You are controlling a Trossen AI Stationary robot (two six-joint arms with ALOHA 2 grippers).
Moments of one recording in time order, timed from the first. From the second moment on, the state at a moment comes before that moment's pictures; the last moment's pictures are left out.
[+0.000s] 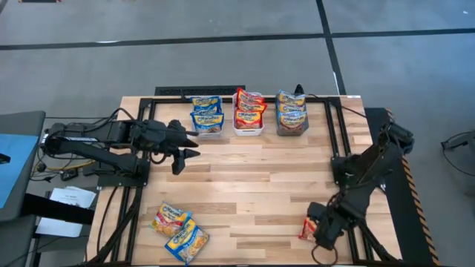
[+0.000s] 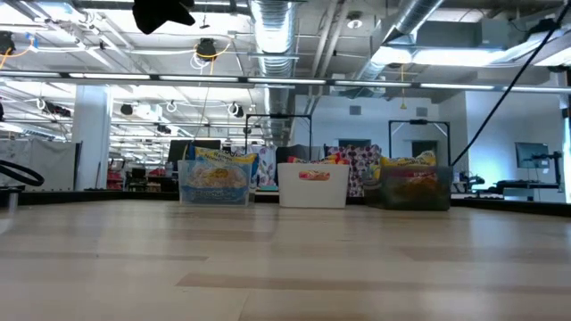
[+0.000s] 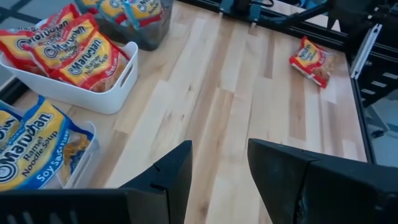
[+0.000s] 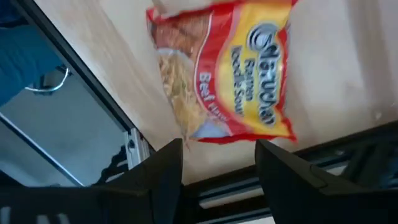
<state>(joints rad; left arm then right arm) -0.06 0.95 1.04 -0.62 -0.19 -0.32 0.88 1.49 1.12 -1.04 -0.21 1.42</state>
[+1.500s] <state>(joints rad) -0.07 0.95 1.04 -0.62 -0.19 -0.31 0.86 1.75 1.03 -0.79 -0.24 1.60</state>
